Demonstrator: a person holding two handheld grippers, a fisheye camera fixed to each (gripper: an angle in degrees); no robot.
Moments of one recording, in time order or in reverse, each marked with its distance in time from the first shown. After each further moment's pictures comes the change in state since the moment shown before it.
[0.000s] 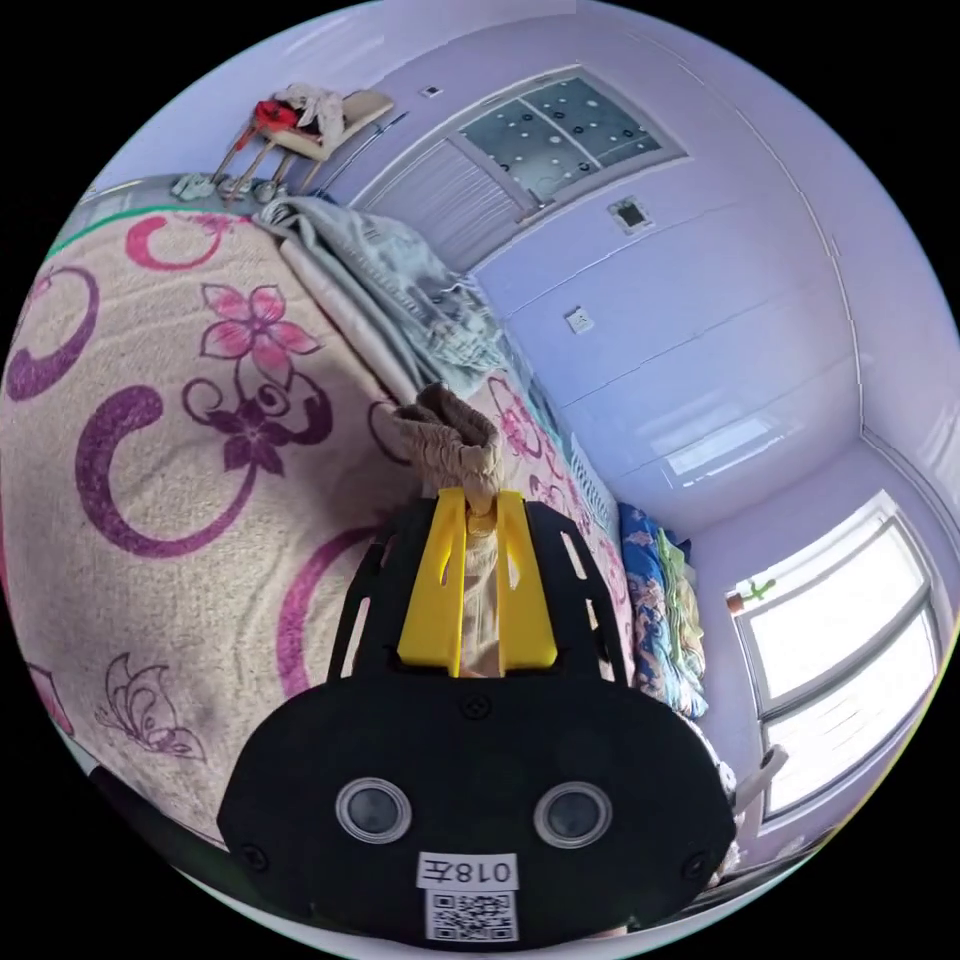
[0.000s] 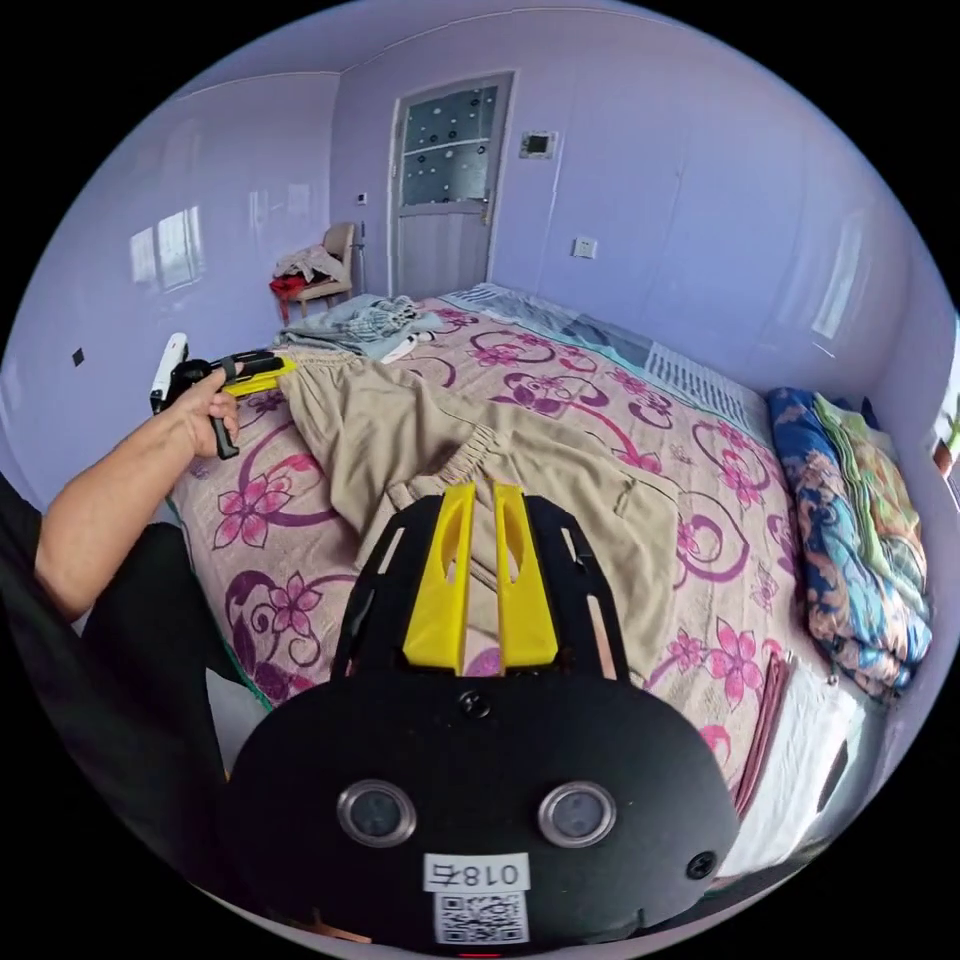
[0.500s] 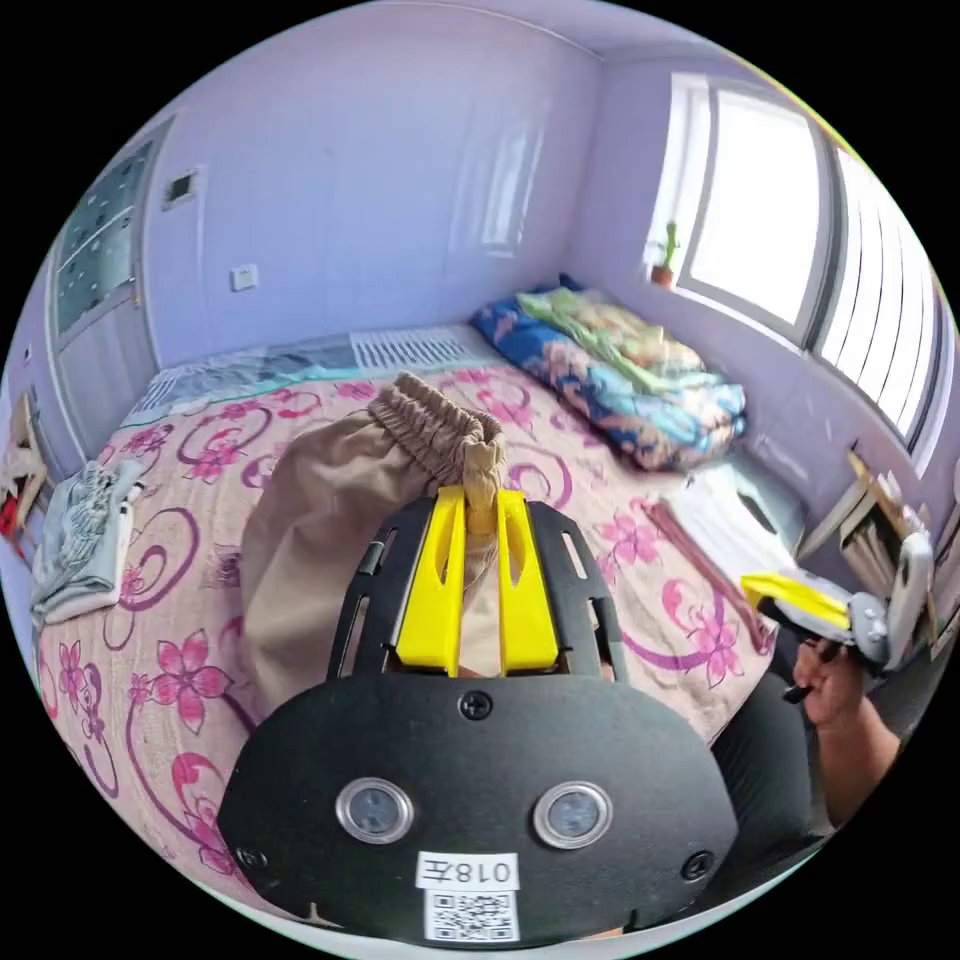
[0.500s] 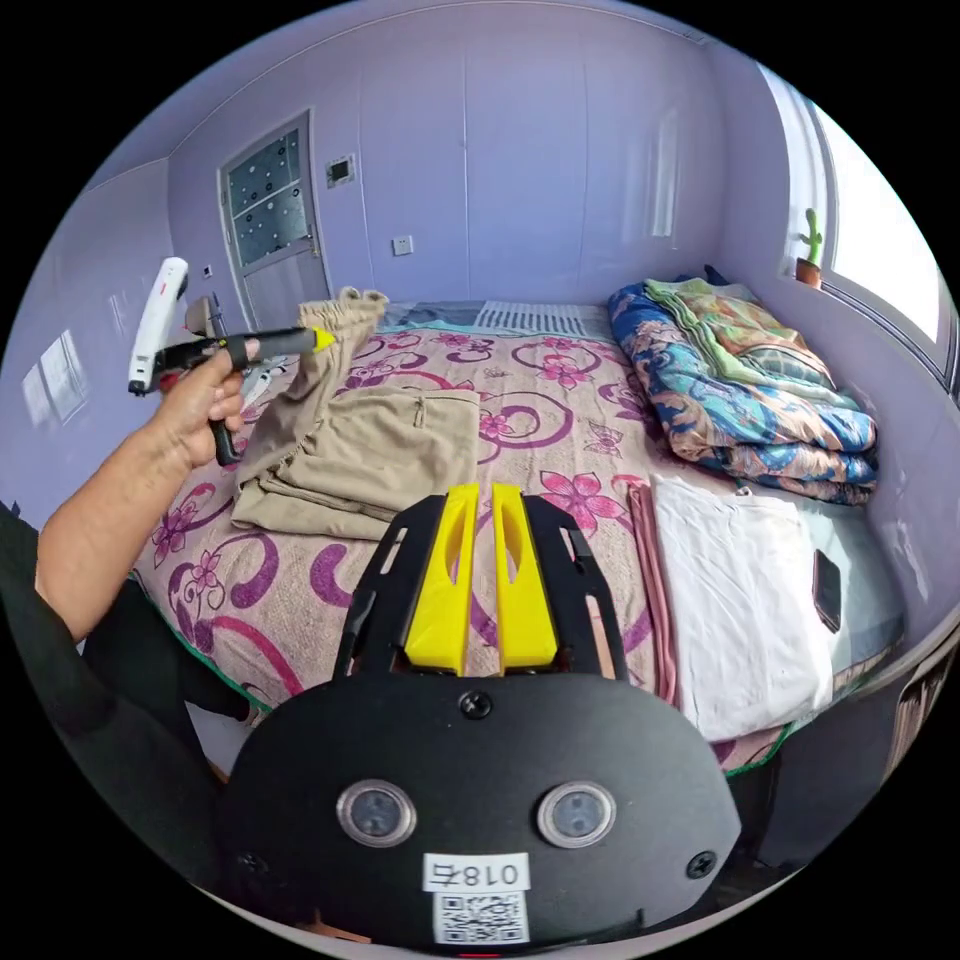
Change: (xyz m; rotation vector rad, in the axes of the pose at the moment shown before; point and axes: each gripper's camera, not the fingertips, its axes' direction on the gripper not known) left arm 0.434 0.163 0.173 -0.359 -0.003 0.981; right arm 0.141 0.118 -0.084 0.019 0.185 0.353
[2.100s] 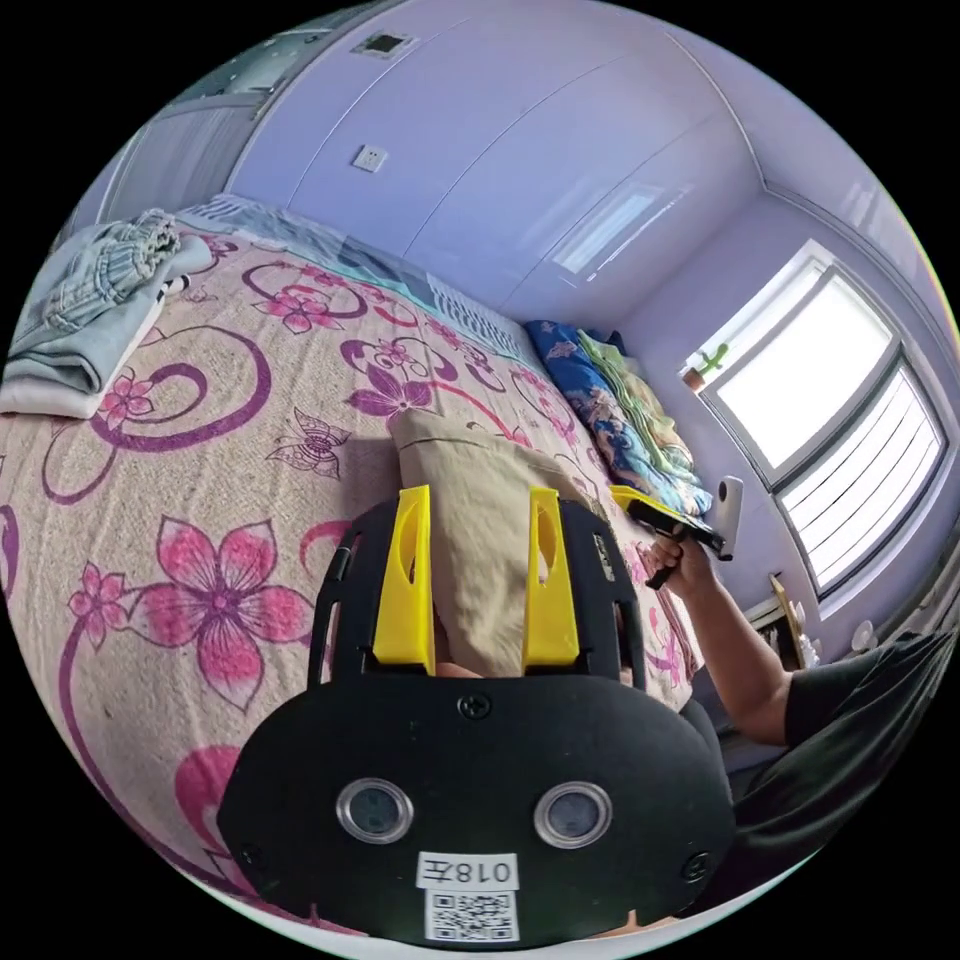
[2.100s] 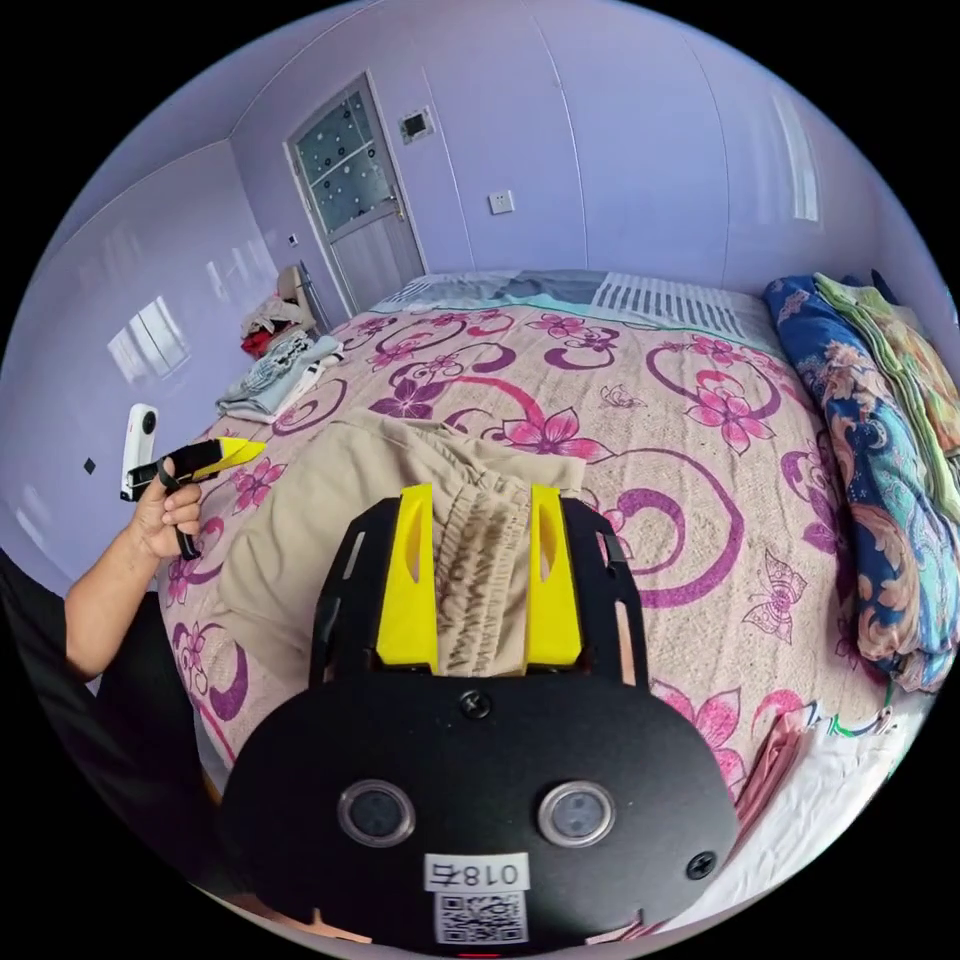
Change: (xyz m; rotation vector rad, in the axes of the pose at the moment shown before) left arm -0.432 0.090 0.096 0.055 0.301 -0.457; right arm 0.037 -0.274 0.263 -0.118 -0.359 -0.144
